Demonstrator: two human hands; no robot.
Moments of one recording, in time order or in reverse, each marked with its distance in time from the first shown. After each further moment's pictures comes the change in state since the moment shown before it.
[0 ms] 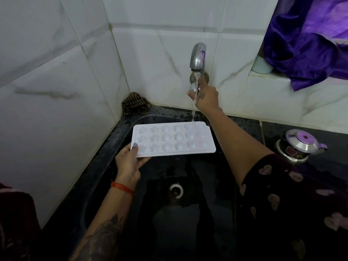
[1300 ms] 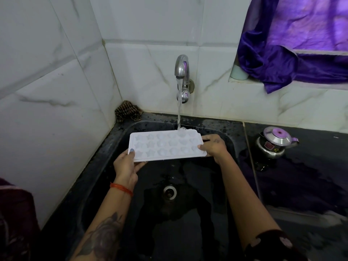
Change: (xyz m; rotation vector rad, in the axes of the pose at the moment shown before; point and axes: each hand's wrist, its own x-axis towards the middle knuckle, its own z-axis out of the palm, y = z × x) left_hand -0.015 -0.006 -0.001 0.006 -0.044 -0.024; right_hand -0.126 0.059 -0.025 0.308 -0.255 0.618
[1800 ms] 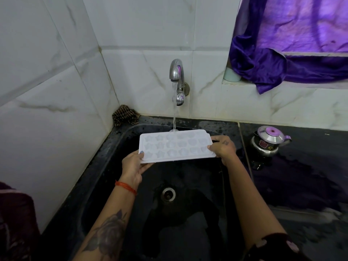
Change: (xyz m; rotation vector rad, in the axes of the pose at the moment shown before) left_hand -0.005 -0.003 0.016 0.095 -0.116 -0.080; right_hand -0.022 0.005 -0.028 -0.063 0.200 0.002
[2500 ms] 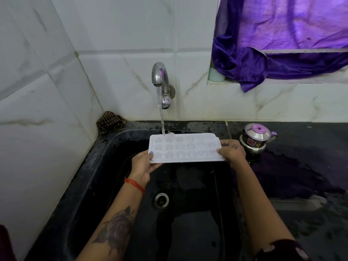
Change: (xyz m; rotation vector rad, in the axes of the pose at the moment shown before) left_hand 0.007 -0.009 0.053 0.125 -0.142 -0.042; right_hand 0.011 0.034 -0.038 0.030 0.111 0.099
